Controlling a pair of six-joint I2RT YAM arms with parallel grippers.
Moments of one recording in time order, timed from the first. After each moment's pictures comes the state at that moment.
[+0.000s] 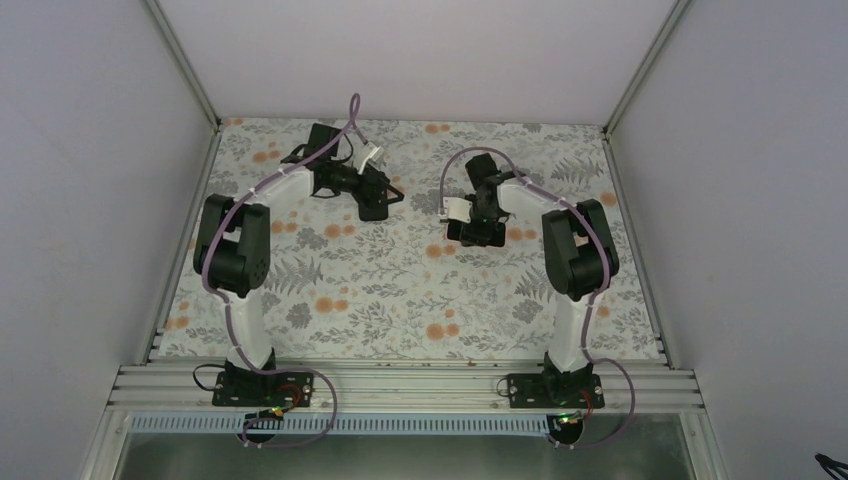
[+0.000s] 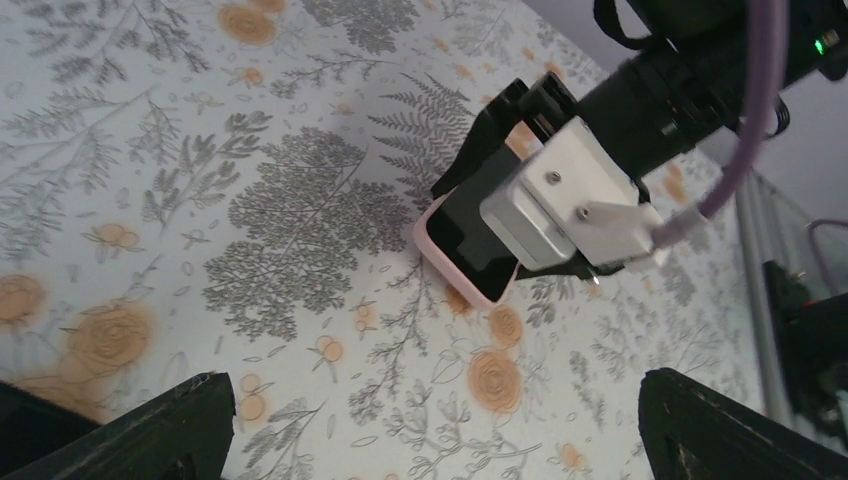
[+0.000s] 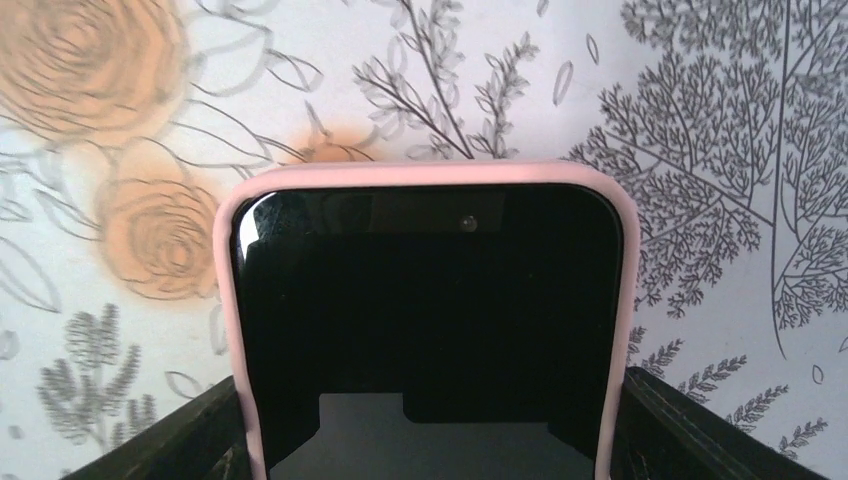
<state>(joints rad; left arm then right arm) -0.27 1.94 1.43 -0.38 0.93 0.25 0.37 2.01 1.39 -0.70 -0.13 -1.08</state>
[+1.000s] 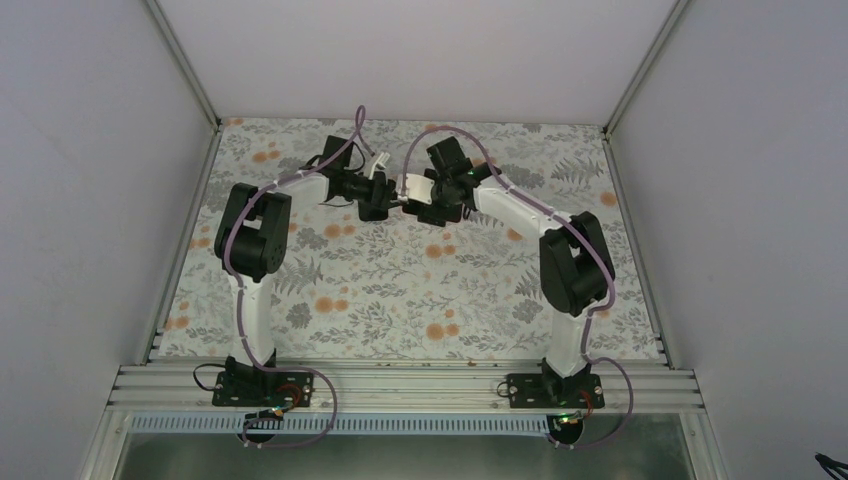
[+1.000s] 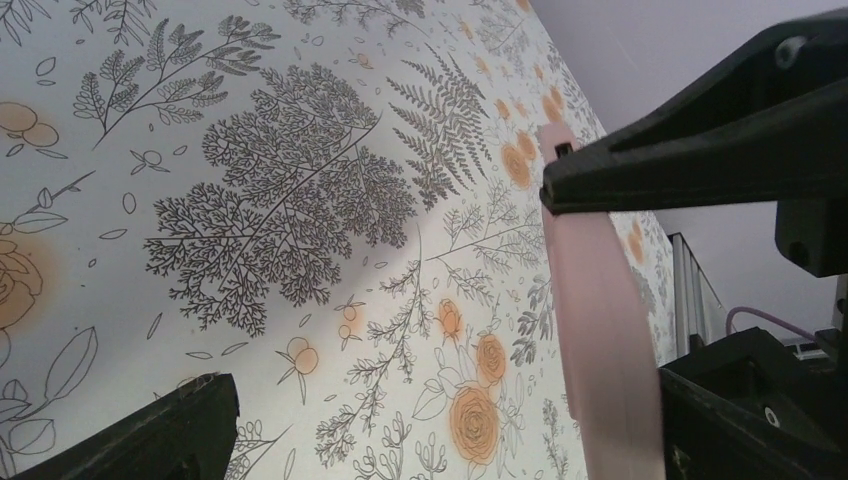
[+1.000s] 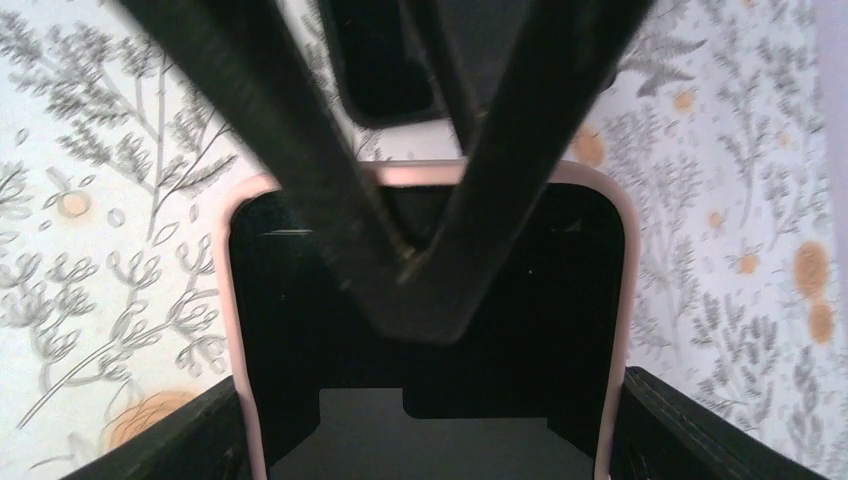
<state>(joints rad) -0.29 2.13 1.44 -0.20 1.01 -0.11 0.57 1.91 1.50 -0.58 -0.13 -0.92</state>
